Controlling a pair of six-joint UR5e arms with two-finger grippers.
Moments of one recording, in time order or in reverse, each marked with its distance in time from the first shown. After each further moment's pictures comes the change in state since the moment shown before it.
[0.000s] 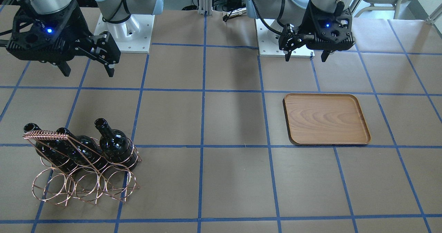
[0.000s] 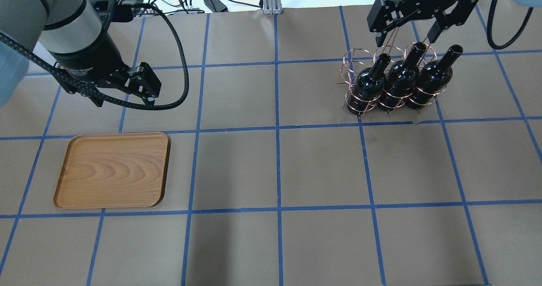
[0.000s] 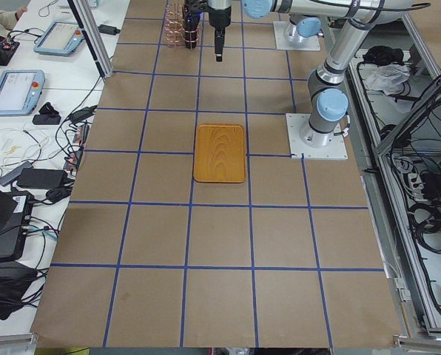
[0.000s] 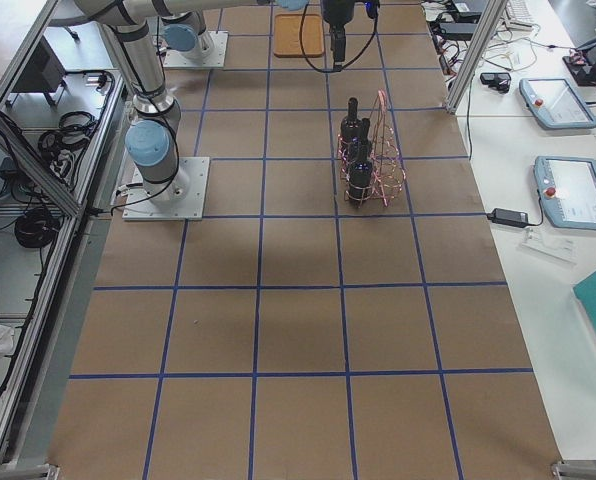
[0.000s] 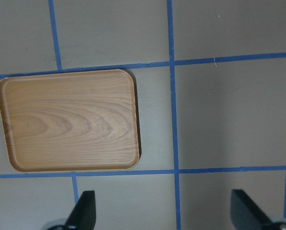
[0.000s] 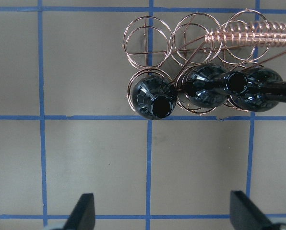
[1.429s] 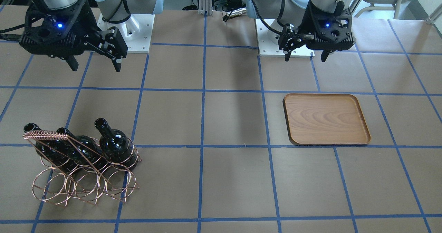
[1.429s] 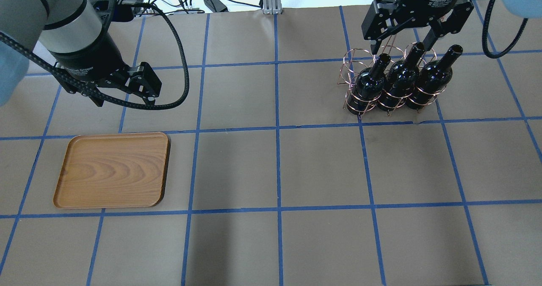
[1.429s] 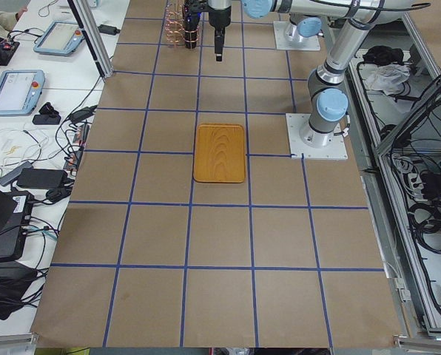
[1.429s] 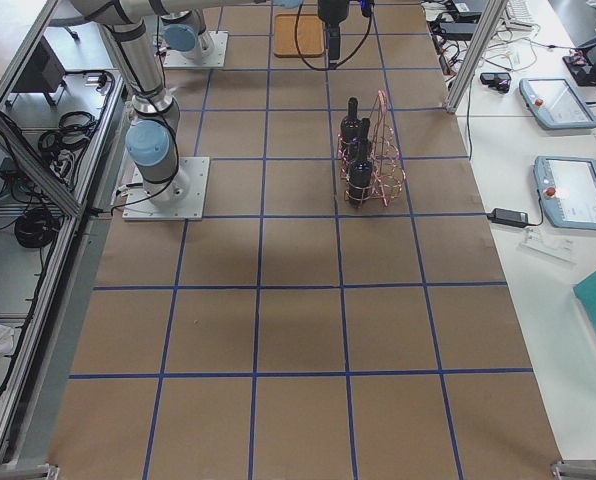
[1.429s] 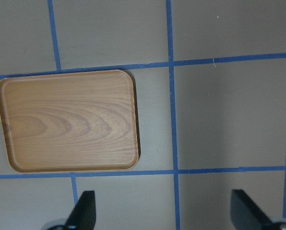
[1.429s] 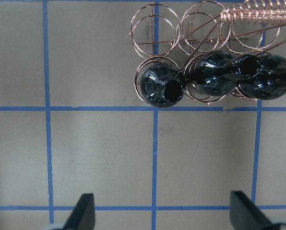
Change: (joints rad) left arm 0.000 0.000 0.001 0.001 -0.002 0.000; right arm 0.029 -0.043 0.042 0.006 0.009 0.028
